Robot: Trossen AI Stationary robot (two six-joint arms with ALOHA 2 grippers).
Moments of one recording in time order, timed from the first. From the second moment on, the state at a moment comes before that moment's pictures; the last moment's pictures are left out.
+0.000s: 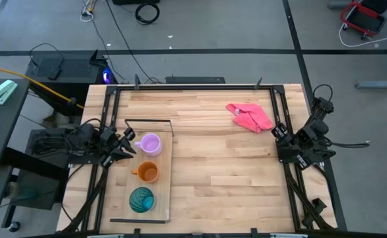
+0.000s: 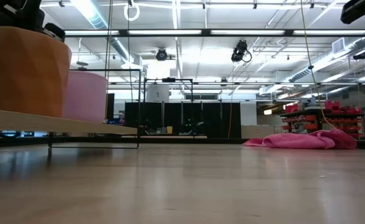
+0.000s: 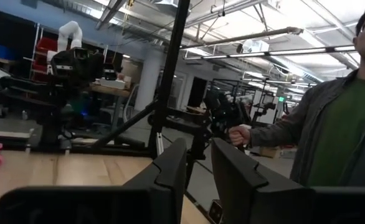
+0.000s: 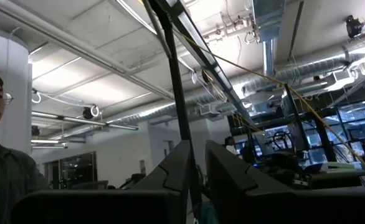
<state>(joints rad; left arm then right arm) -0.04 0.01 0.01 0.32 0.37 -0.36 0.87 0.00 0.01 0.65 0.44 -0.15</state>
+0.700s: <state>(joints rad) 0.18 0.01 0.01 0.44 0.28 -0.18 0.87 0.00 0.01 0.64 0.44 -0.10</state>
